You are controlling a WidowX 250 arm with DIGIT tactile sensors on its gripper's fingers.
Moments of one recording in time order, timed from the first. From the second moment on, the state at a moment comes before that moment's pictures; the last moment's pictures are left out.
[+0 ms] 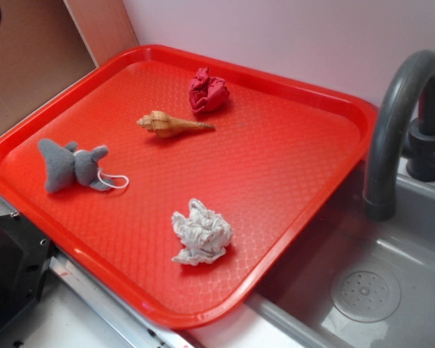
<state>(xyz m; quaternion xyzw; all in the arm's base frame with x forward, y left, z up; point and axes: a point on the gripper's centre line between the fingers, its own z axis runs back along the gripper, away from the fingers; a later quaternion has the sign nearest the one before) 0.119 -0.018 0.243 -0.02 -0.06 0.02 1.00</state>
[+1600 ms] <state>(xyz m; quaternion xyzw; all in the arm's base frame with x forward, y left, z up) 0.173 -0.150 0.097 -0.01 -0.06 -0.16 0.98</state>
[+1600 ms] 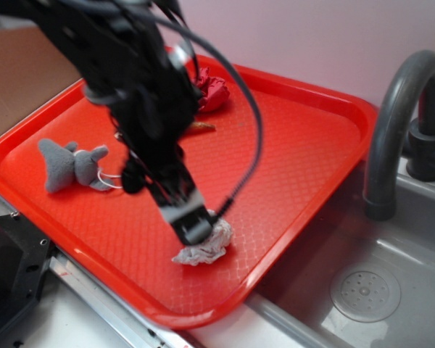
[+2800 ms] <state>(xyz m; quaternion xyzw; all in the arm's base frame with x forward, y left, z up) 0.181 -0.150 0.040 0.02 -0.01 -0.18 0.98</state>
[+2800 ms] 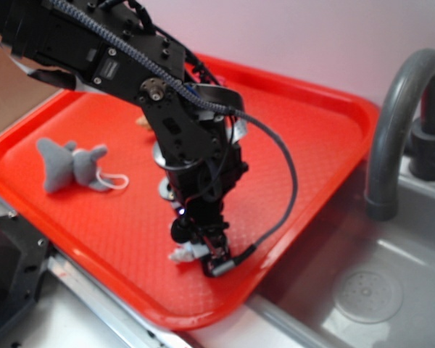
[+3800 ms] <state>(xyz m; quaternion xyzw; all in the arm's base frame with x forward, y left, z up) 0.208 -0.070 0.172 -0.02 -0.04 0.04 1.00</state>
